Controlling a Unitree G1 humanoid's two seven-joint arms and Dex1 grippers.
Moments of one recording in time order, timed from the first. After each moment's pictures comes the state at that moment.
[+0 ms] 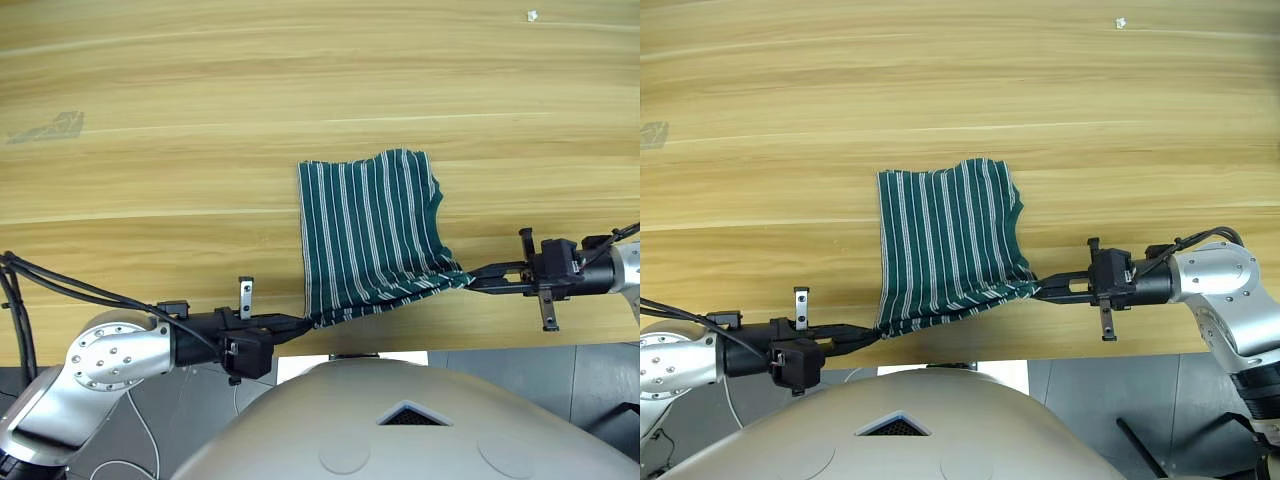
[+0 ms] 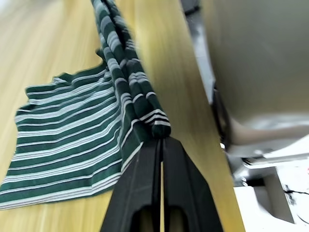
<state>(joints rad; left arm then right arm) 0.72 1.11 0.02 -0.78 -0.19 -0.14 -0.93 0.22 -1.10 0.21 -0.23 0.69 -0.09 1.30</state>
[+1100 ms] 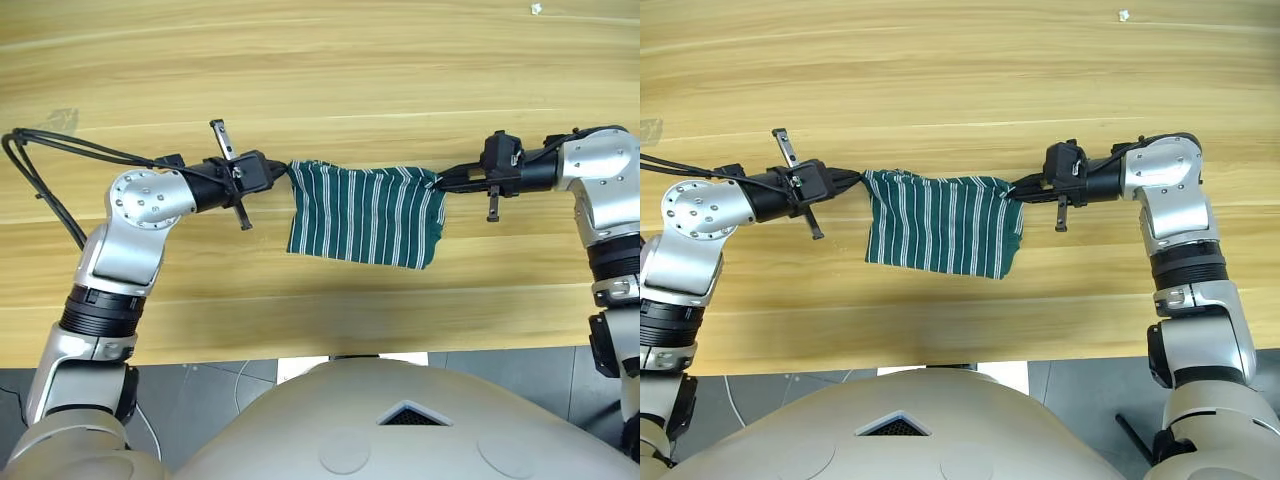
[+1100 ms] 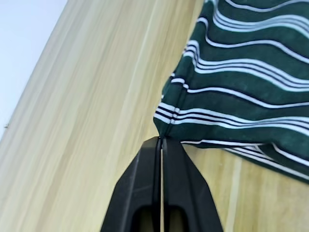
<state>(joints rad) -0.14 0.74 -0.23 -0.09 0.06 0.04 -0.83 -0.43 -0.64 0.27 0.45 0.18 -0.17 1.34</state>
